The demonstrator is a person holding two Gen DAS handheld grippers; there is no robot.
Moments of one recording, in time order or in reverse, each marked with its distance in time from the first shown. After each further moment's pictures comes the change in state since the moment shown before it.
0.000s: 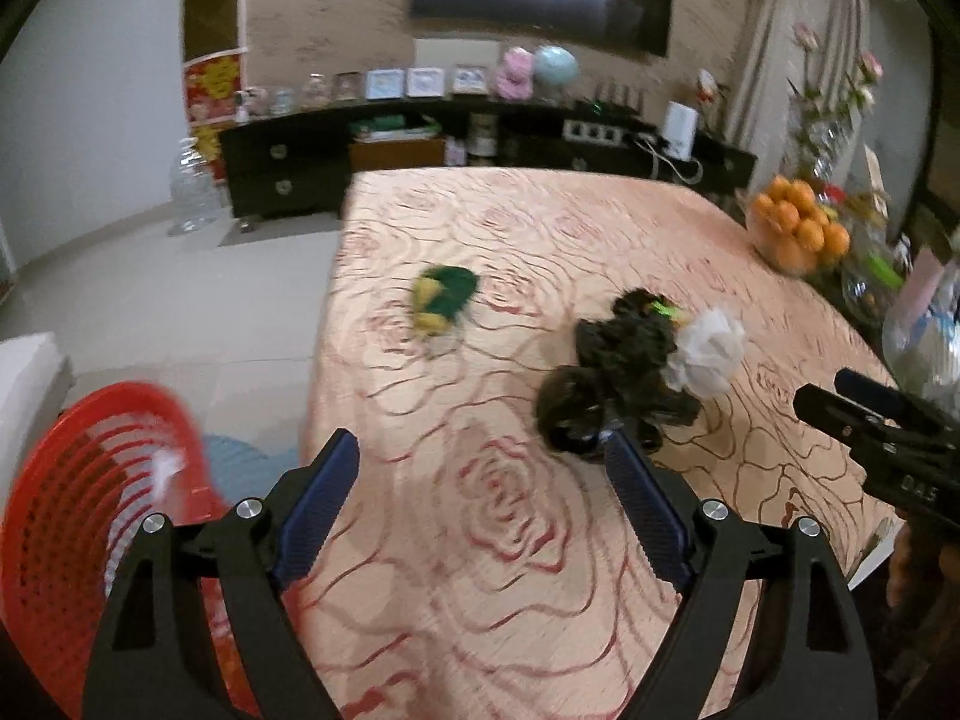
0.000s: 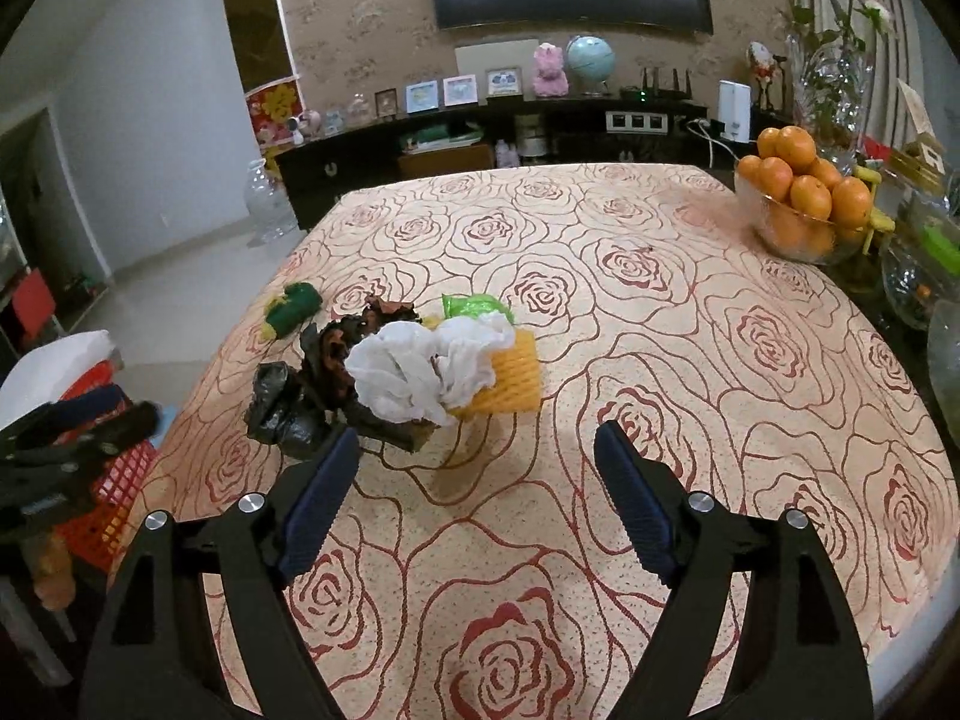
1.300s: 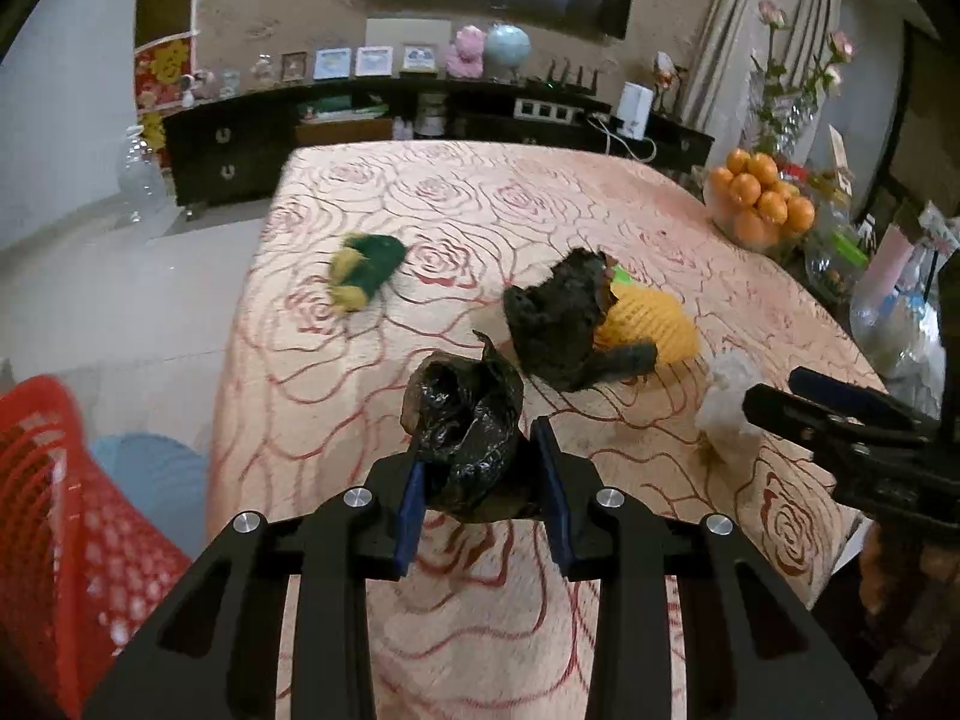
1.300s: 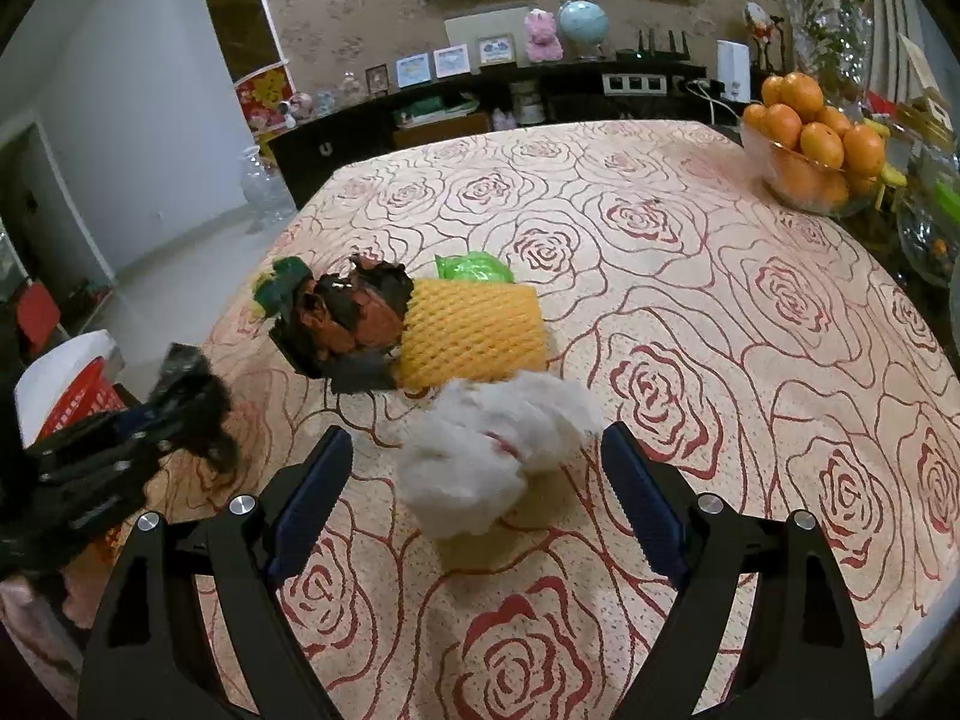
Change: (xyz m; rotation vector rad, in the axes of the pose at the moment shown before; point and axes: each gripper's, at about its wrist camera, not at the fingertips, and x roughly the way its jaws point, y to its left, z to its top) left arm 0.018 -0.009 -0.010 0.001 0.030 -0.112; right arm 0.022 -0.007 -0.008 0.039 0.060 0.028
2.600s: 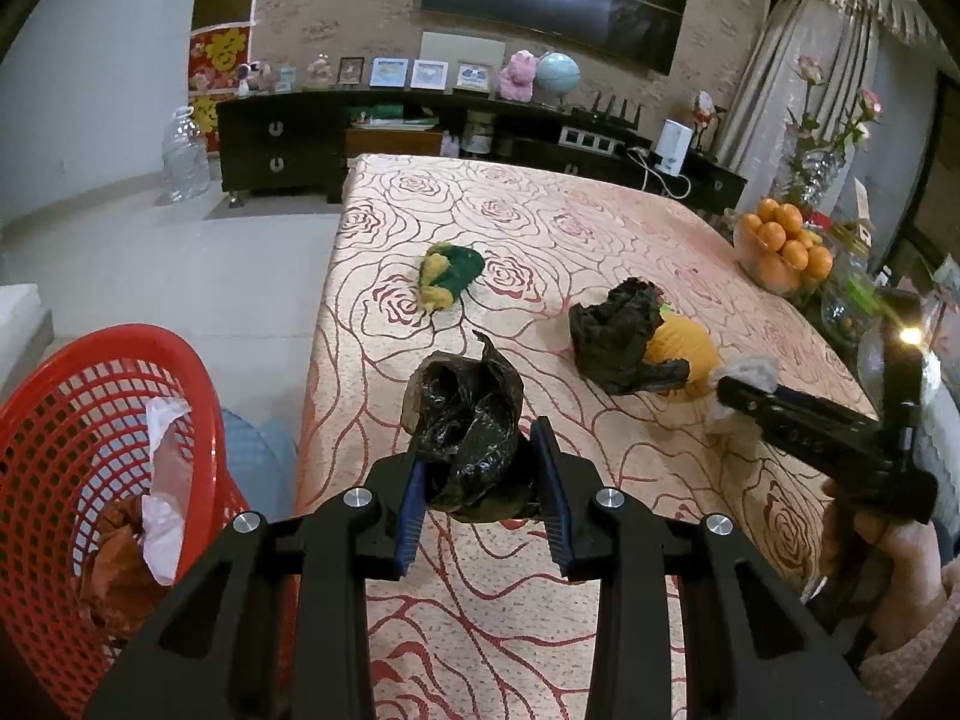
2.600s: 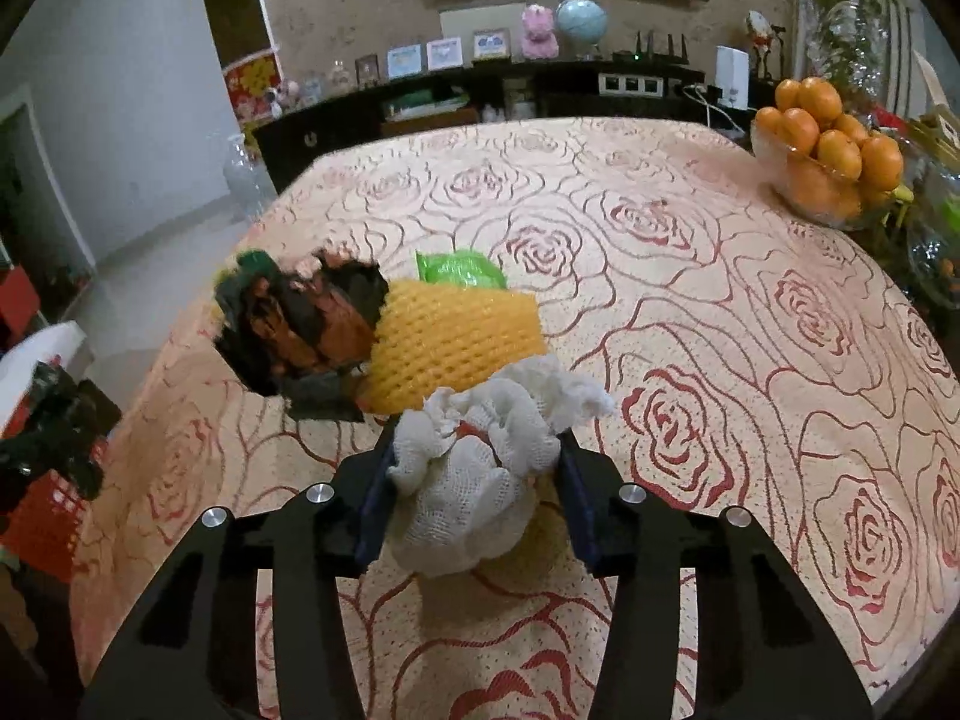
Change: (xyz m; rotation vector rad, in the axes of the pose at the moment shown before) left arm -0.035 0.031 -0.011 -0.099 -0.042 0.046; right arm 0.027 0.001 0.007 -0.014 -0.010 -0.040
